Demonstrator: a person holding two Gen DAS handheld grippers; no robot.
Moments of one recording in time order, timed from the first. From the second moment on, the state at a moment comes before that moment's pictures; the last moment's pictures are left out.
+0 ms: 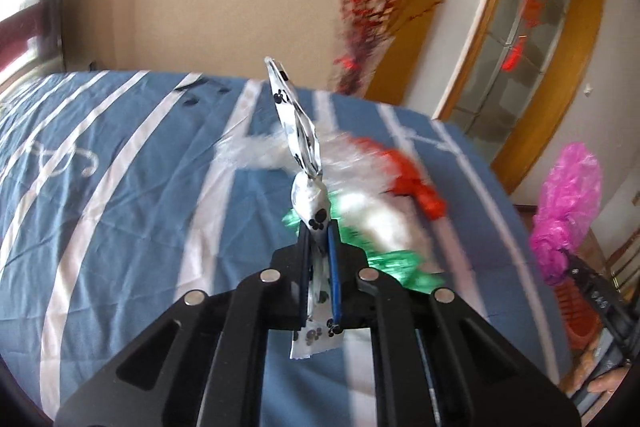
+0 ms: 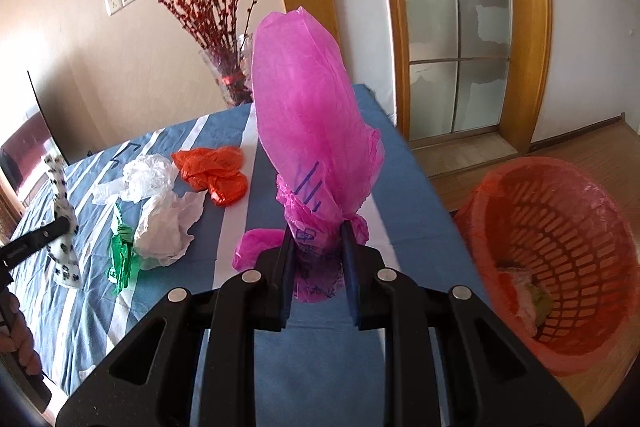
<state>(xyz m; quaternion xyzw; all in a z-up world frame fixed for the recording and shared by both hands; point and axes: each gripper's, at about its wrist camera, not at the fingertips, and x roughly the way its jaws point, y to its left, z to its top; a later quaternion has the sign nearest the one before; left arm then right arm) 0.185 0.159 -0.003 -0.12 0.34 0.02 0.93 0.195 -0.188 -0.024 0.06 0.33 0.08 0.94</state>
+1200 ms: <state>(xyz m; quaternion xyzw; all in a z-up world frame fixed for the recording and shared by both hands) 0.230 -0.142 -0.011 -0.06 0.39 -0.29 0.87 0.142 -0.363 -0.022 0.12 0.29 -0.07 0.95</state>
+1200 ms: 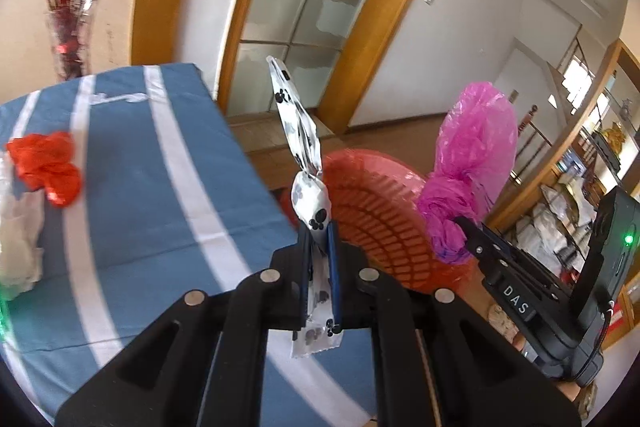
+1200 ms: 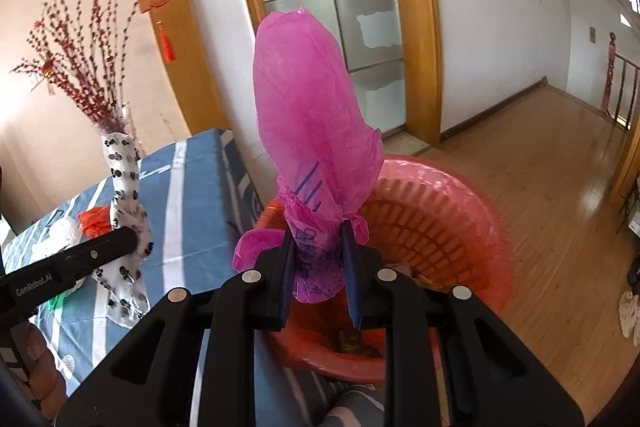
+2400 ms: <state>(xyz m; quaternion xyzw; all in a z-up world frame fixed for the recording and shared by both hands) 0.258 -0.204 -0.055 -0.04 0.43 -0.29 0.85 0.141 -0.429 -0.053 0.18 0.31 -0.13 0.93</state>
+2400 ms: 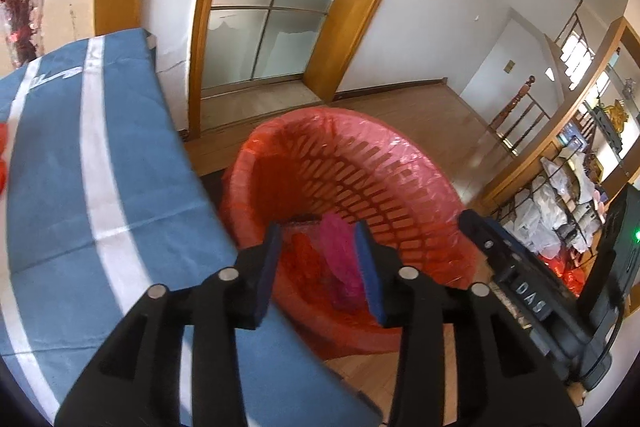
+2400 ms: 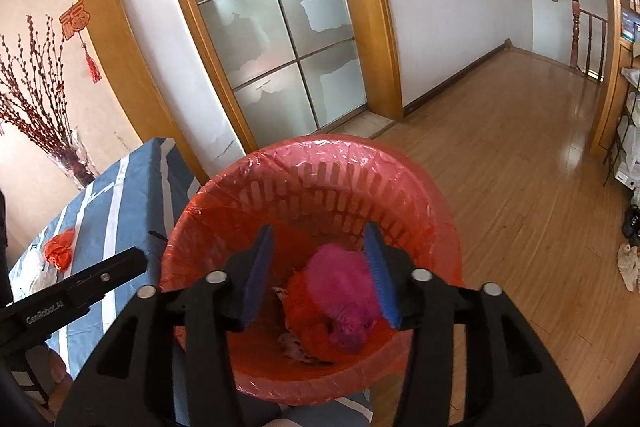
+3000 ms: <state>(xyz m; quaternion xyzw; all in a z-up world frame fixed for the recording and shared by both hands) 0.219 -0.072 -0.029 -0.03 0.39 -0.15 0.91 0.144 -0.386 -0.048 0.15 0.31 -0.10 0.93</state>
